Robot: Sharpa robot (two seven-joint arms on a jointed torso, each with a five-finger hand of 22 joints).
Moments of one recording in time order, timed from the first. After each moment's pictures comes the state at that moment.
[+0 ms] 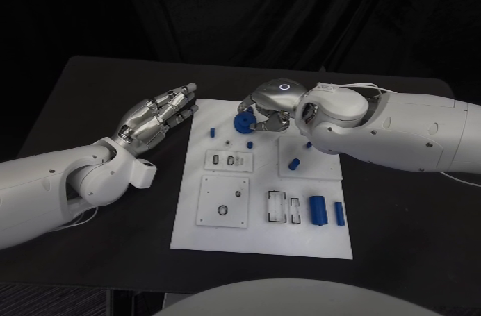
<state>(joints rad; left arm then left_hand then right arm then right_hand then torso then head) 1.26 -0.97 -0.21 1.53 -0.14 0.05 0.68 1.36 0.29 -0.16 0.26 0.49 0.32 0.08 0.06 0.04 0.09 0.08 0.02 0.03 0.02 0.10 0.00 0.01 0.16 0.02 0.22 0.01 0.01 1.45 -0.64 -0.25 1.47 -1.69 -0.29 -0.12 1.40 -0.08 0.22 0.12 0.34 0.67 0.08 0.06 0.20 1.47 0.00 1.49 1.31 1.47 -0.07 1.43 1.31 0.06 1.40 0.04 1.31 1.31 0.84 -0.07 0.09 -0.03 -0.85</state>
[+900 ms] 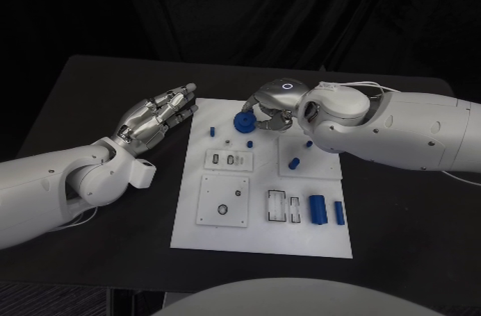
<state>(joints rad) 1.26 -0.97 -0.21 1.53 -0.14 0.06 0.68 1.36 0.29 -0.16 0.26 0.49 0.32 0.08 0.06 0.04 0.09 0.08 0.02 0.03 0.02 0.10 0.00 0.01 0.16 0.02 0.22 0.01 0.01 1.45 -0.65 -0.24 1.47 -1.69 -0.26 -0.14 1.40 -0.07 0.28 0.12 0.40 0.75 0.07 0.10 0.17 1.44 -0.01 1.46 1.31 1.47 -0.07 1.39 1.31 0.08 1.38 0.04 1.26 1.30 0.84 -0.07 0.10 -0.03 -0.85</state>
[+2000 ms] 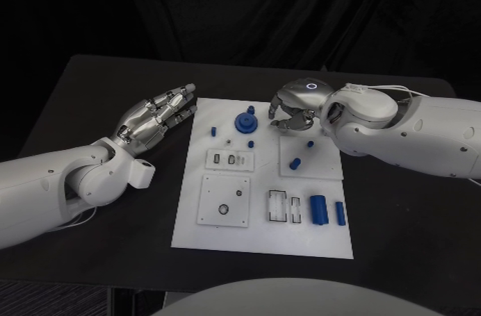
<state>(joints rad) 1.25 -0.98 -0.21 1.53 -0.14 0.06 0.68 1.36 0.29 -0.16 0.26 0.49 0.32 0.08 0.06 0.04 0.09 0.08 0.02 0.03 0.01 0.10 0.00 0.01 0.16 0.02 0.22 0.01 0.01 1.44 -0.77 -0.24 1.52 -1.69 -0.30 -0.14 1.33 -0.06 0.25 0.15 0.30 0.96 0.08 0.19 0.27 1.46 -0.01 1.48 1.31 1.47 -0.07 1.40 1.31 0.08 1.39 0.04 1.26 1.31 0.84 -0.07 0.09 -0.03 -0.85</state>
